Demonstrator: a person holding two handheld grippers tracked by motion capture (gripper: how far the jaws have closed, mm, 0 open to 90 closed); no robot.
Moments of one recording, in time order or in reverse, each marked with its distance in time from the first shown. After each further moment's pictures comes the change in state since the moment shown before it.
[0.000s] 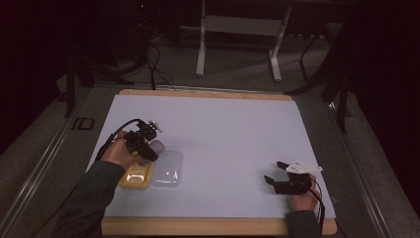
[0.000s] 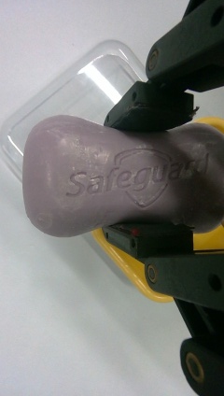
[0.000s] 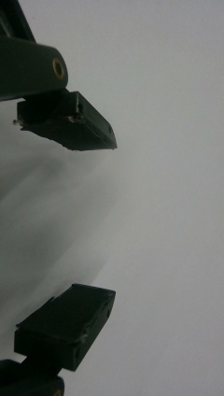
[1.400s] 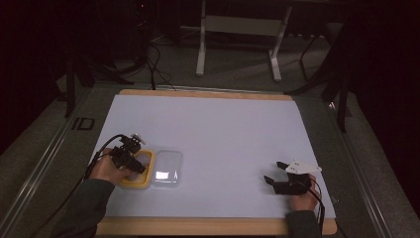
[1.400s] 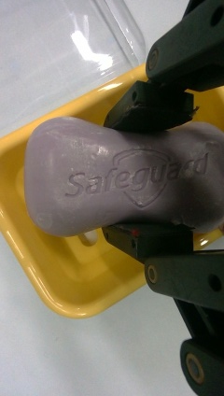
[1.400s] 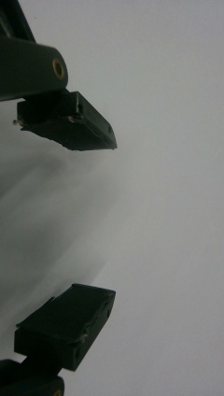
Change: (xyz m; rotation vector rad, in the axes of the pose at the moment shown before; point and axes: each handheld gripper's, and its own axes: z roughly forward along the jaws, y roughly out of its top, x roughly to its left) left arm 0.017 -0.053 0.035 0.026 -0.013 -0.185; right arm 0.001 0.000 0.000 0.005 -0.003 -0.011
